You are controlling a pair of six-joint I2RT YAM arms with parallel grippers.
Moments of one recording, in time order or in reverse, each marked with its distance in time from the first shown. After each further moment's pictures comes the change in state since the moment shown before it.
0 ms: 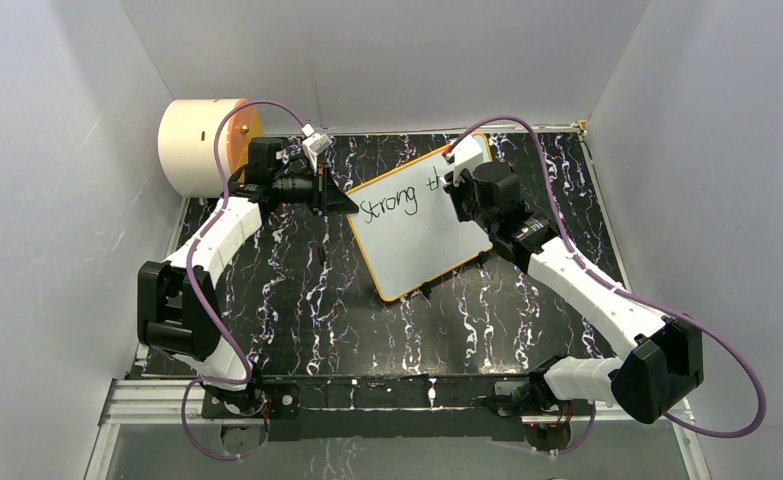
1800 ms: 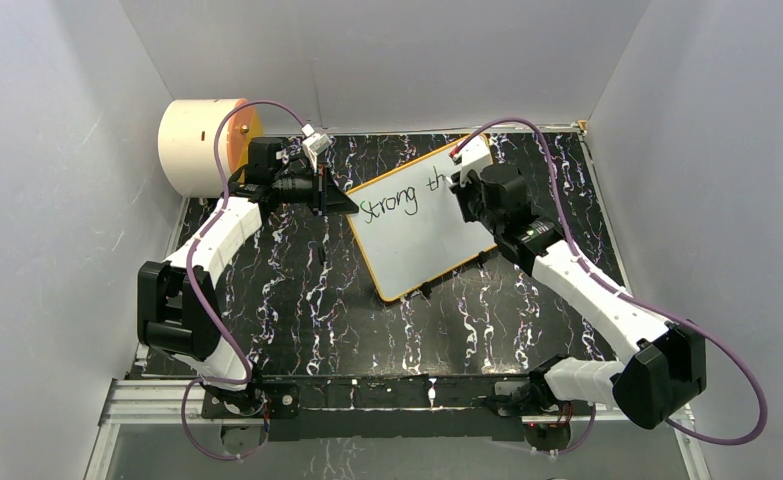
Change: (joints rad) left arm 0.000 0.000 0.000 0.000 0.002 0.000; right arm -0.031 -0.034 -0.032 0.014 -0.004 -0.005
